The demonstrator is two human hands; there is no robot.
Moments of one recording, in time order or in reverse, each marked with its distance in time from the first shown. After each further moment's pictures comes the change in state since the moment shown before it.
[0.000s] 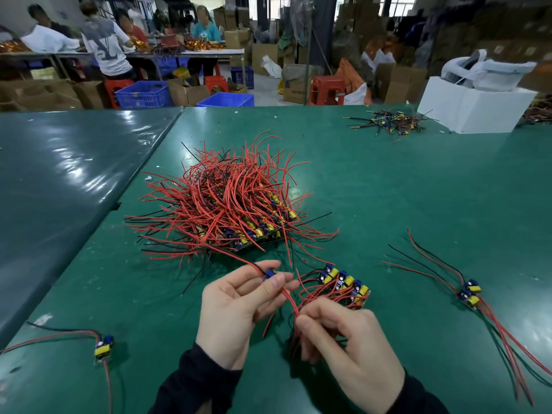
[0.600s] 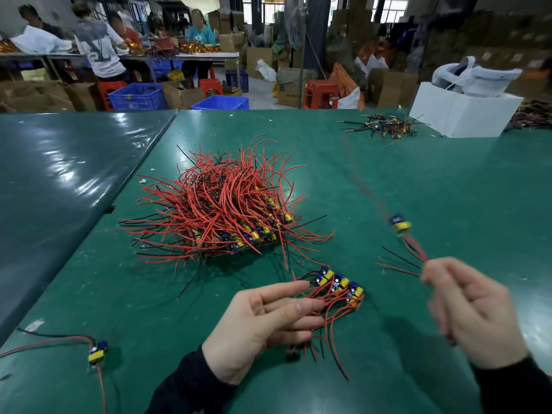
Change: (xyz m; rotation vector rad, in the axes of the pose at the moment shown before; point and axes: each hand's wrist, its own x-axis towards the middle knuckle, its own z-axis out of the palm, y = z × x) left_hand -0.006 0.001 0.003 0.140 -0.360 -0.273; right_hand -0.012 0.010 -0.101 -0.014 0.508 0.122
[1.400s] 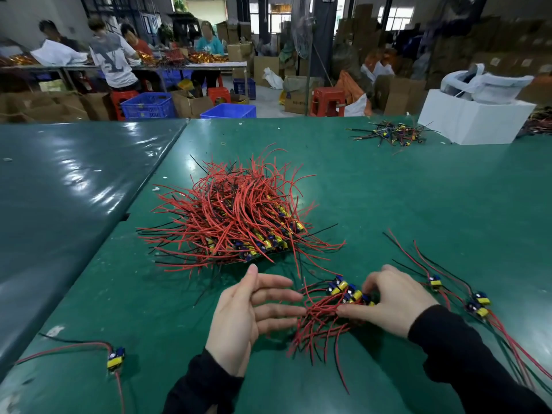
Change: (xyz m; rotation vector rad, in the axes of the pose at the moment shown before) left_hand 0.009 0.008 -0.015 -0.070 0.308 0.145; right_hand 0.043 0.013 0.062 -1.071 -0.573 0.152
